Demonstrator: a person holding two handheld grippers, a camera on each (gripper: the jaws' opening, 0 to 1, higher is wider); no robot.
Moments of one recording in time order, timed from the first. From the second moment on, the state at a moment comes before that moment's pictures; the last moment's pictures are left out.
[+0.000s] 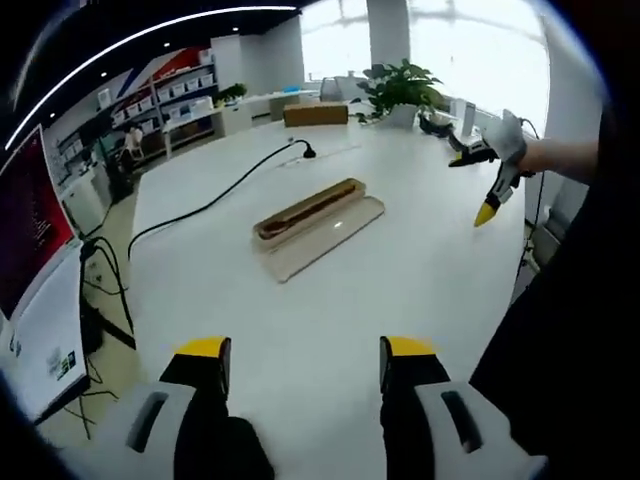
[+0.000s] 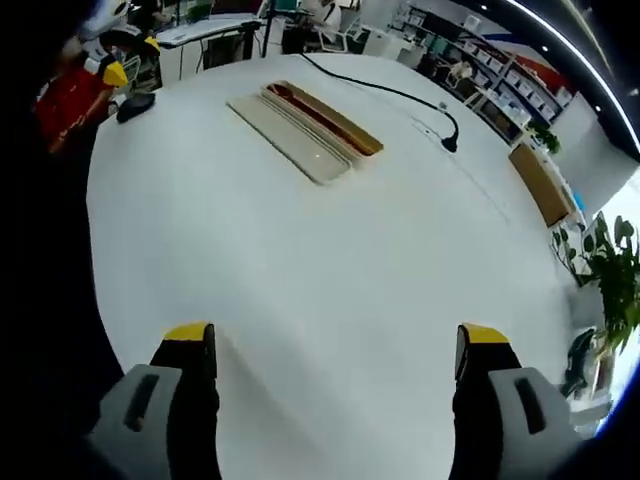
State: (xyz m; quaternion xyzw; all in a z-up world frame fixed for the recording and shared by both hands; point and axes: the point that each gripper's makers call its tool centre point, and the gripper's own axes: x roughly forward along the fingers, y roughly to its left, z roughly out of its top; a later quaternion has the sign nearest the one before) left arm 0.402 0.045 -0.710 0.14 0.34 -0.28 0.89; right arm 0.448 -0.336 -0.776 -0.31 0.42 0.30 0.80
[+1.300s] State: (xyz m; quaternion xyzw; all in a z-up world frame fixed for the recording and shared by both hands) left arm 0.415 0.028 -0.762 0.13 0.40 -0.32 0.85; right arm 0.441 -0.303 -0.824 -0.27 0.48 0.35 0.76
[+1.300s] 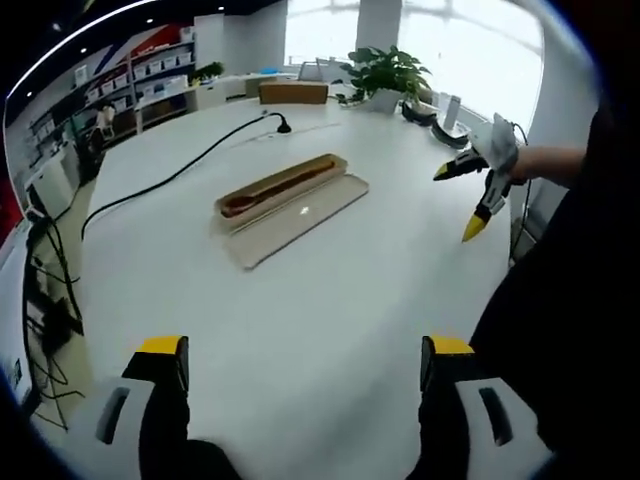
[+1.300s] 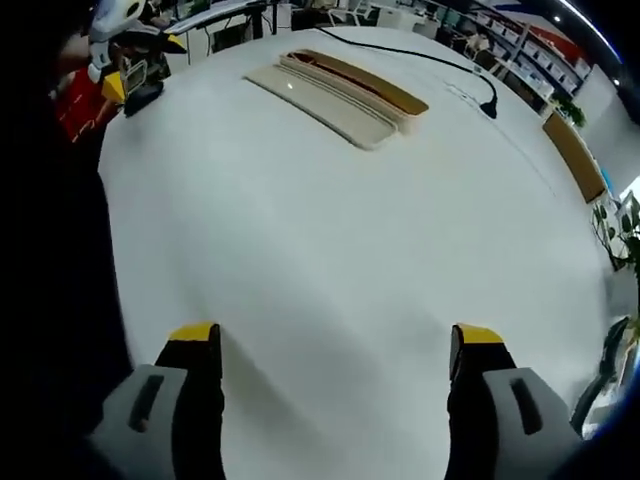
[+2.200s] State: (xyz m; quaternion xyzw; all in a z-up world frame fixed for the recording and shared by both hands) left arm 0.482 0.001 -0.790 0.19 0.40 -0.38 0.81; right arm 0.506 -0.243 -0.826 -0.32 0.45 0.45 0.70
